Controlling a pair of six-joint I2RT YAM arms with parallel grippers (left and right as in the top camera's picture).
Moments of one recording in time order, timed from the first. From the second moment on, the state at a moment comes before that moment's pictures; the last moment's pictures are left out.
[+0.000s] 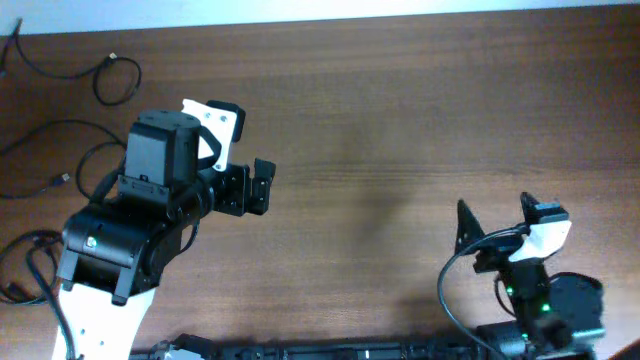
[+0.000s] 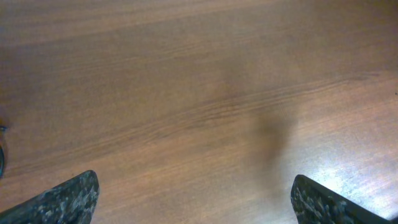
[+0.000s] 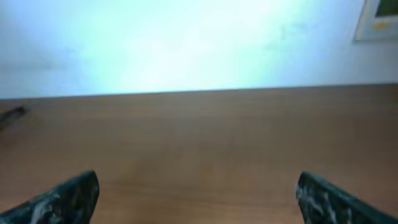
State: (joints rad) left arm -0.32 1.15 1.47 -1.14 0.09 -0.09; right arm 0.09 0.13 0.43 -0.46 -0.05 0.12
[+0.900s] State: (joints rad) left arm -0.32 1.15 1.47 -1.14 0.09 -0.09; right arm 0.01 0.01 0.01 -0.07 -0.07 0.03
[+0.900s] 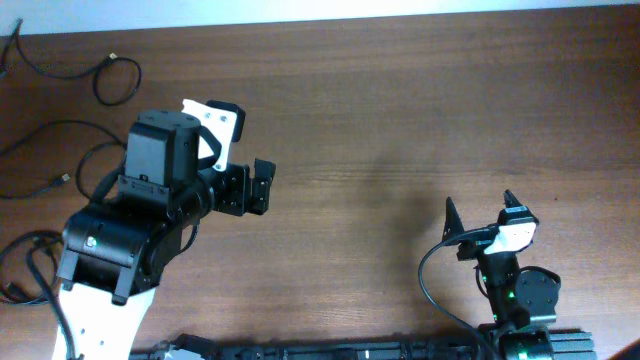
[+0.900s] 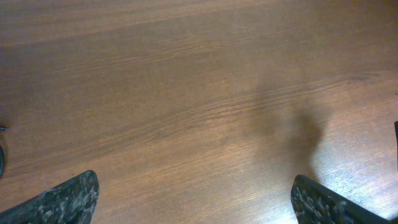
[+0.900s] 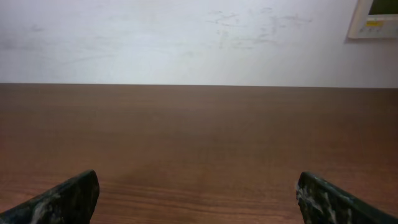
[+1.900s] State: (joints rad) left arm -0.32 1.15 1.47 -1.23 0.06 -0.09; right arm 0.01 0.01 0.01 -0.07 -0.06 0.03
